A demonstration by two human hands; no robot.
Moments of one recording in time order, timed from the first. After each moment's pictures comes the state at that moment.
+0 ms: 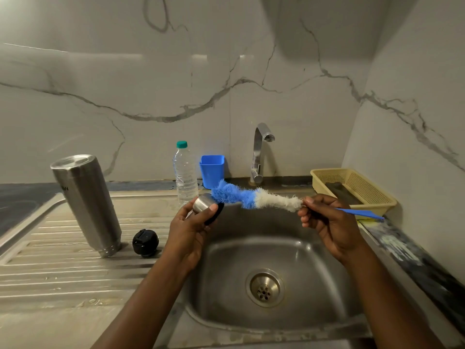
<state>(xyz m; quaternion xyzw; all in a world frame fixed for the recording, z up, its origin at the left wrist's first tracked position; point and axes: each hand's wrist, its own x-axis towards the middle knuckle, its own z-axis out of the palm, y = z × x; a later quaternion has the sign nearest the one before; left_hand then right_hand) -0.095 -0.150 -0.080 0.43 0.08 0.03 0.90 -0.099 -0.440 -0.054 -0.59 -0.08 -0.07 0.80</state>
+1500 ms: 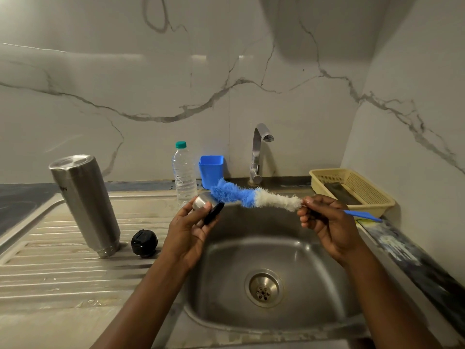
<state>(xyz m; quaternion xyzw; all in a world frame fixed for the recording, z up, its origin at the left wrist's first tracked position) -0.092 -0.147 -0.084 0.33 0.07 0.00 0.94 -0.096 -0.441 -0.058 -0.57 -0.08 -0.07 0.82</state>
